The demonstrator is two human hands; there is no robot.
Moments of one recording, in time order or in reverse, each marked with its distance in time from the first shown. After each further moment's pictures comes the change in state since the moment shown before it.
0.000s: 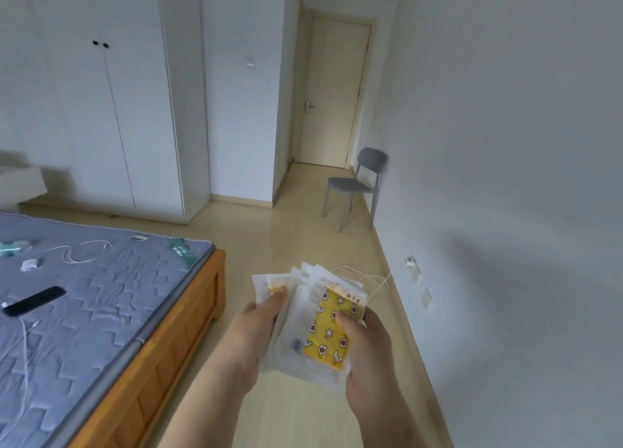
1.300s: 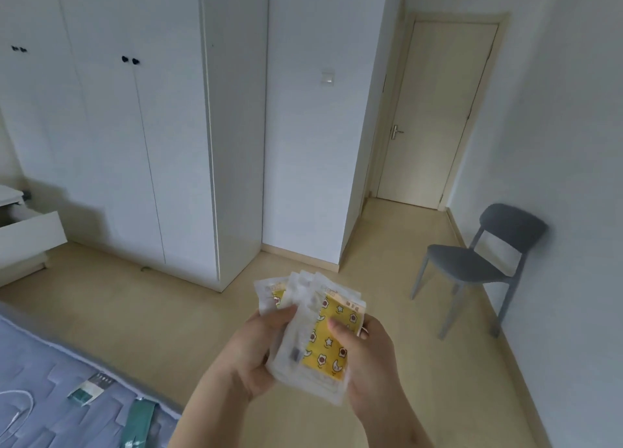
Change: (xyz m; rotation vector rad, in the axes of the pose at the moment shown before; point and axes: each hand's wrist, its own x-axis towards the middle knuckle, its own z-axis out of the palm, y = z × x) left_hand 0.736 0.355 -0.107 -0.324 -0.029 0.112; right_hand 0.742 -0.071 0.459 -0.080 -0.360 0.131
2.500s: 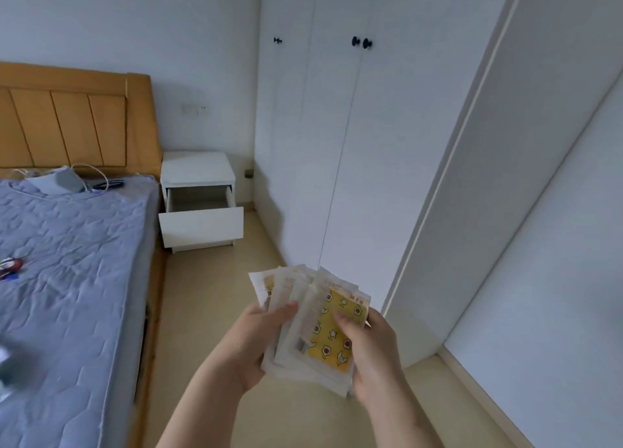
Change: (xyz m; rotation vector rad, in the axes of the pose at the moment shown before) left_hand 0.526 0.372 -0.291 -0.105 0.808 0.289; right_hand 0.660 -0.070 0.482 -0.226 -0.671 0.224
